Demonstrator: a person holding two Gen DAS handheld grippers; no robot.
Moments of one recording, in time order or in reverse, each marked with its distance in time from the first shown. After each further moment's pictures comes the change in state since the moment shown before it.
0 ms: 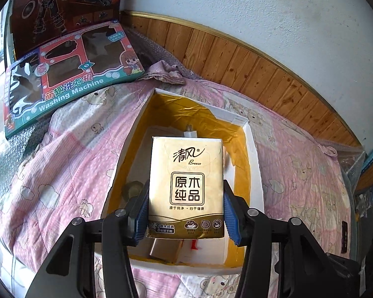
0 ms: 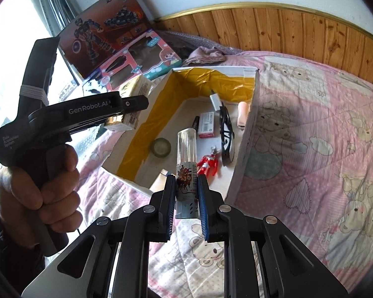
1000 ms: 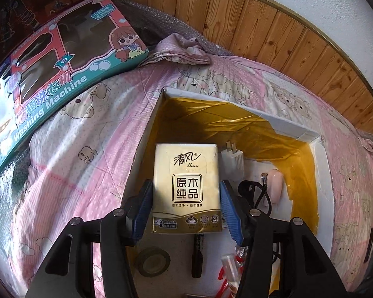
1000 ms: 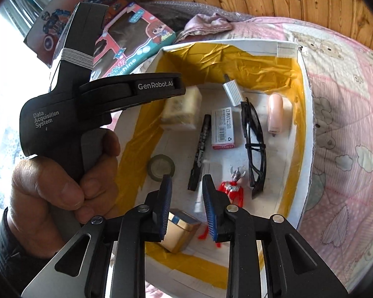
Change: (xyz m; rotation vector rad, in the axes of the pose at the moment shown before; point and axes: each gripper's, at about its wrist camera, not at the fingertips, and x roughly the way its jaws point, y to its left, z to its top) left arm 0.140 0.029 0.075 0.034 0.169 0.143; right arm 0.115 -0.004 0.067 0.108 0.187 0.043
